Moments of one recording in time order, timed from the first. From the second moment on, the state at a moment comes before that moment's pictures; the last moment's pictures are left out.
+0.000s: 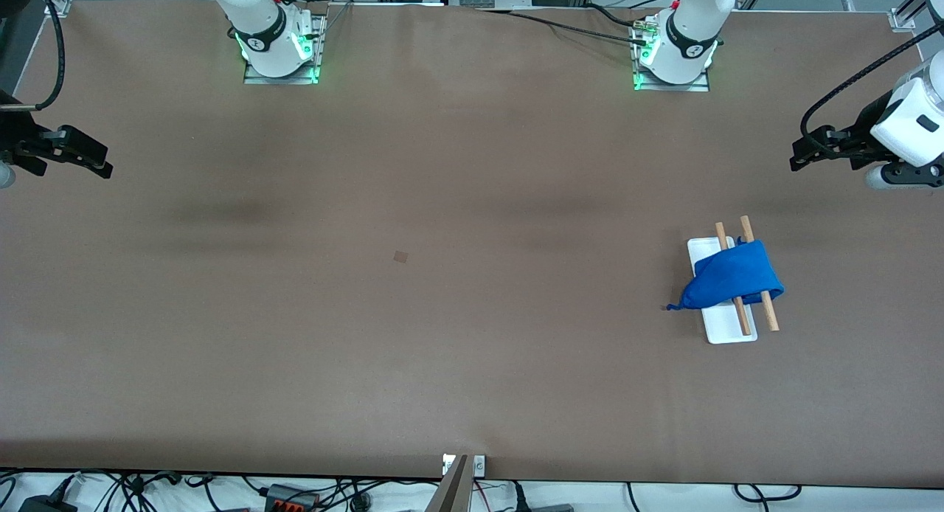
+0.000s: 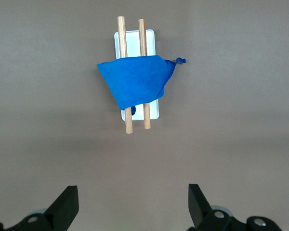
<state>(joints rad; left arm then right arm) 0.19 -0.07 -0.15 -1.79 -0.01 1.64 0.01 -0.03 0.01 -0.01 -1.63 -0.04 1.65 -0.03</state>
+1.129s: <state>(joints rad) 0.19 -0.08 -0.15 -1.79 -0.01 1.54 -0.08 -0.03 0.01 -0.01 -1.63 -0.04 1.65 -0.03</state>
